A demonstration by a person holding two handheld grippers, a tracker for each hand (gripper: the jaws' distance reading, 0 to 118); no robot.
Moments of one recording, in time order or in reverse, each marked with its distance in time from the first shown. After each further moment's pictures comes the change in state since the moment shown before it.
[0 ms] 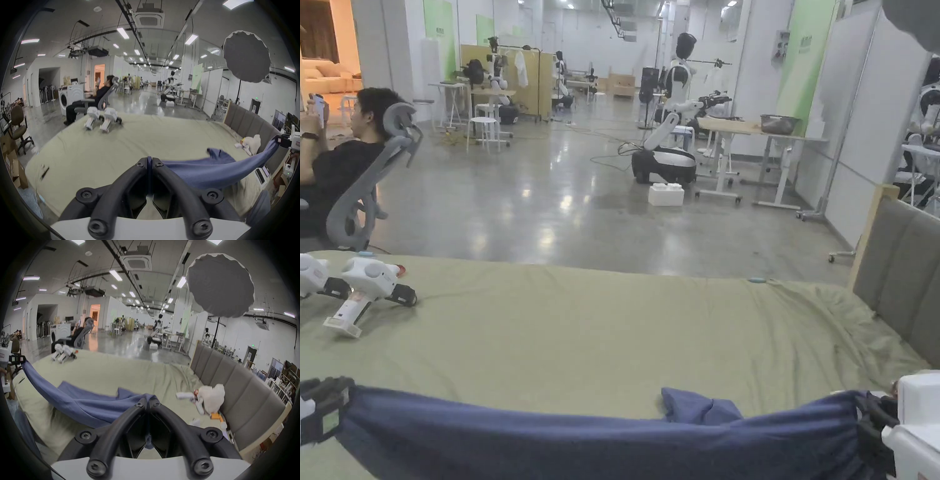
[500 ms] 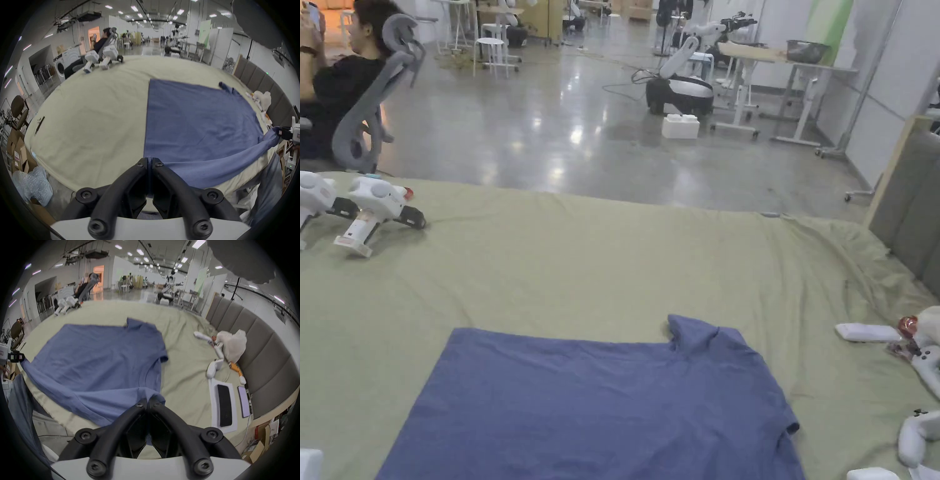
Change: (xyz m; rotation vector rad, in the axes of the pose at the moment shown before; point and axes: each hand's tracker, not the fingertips) left arm -0.002 -0.150 -0.023 -0.489 0.053 -0.044; right arm -0.029 -0.149 -0.048 -0.456 0.102 0.045
